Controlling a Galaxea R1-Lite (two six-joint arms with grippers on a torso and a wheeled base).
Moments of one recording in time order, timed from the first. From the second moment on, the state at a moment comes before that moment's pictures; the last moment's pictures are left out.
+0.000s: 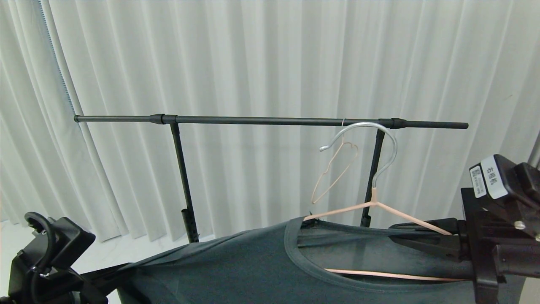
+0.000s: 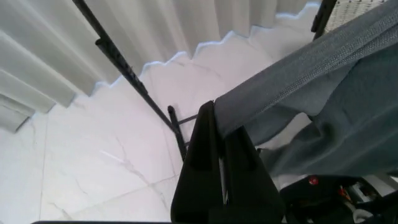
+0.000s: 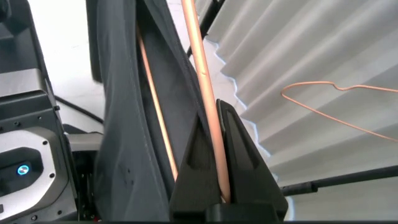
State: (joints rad) left arm -0.08 1.05 -0.27 -0.22 -0.25 0.31; right arm 0.73 1.22 -0.76 -0.04 0.34 -0.39
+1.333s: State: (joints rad) left arm -0.16 0.99 -0.30 -0.22 -0.30 0.31; right arm 0.53 1.17 -0.77 -0.03 0.31 -0.30
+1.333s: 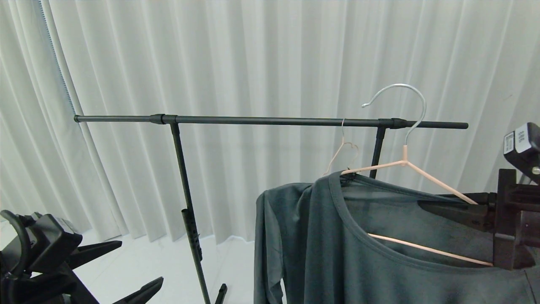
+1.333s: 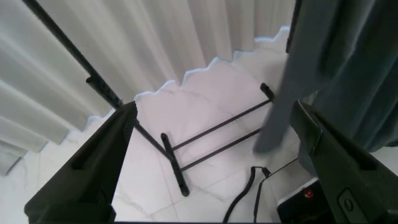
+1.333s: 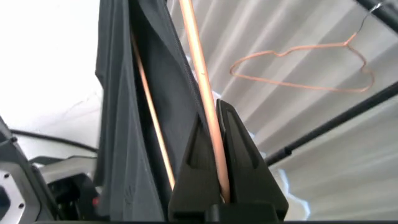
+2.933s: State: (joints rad) left arm -0.17 1.05 -0.35 -0.22 -0.03 0.32; right arm 0.39 1.23 -0.78 0.06 -0.02 -0.07
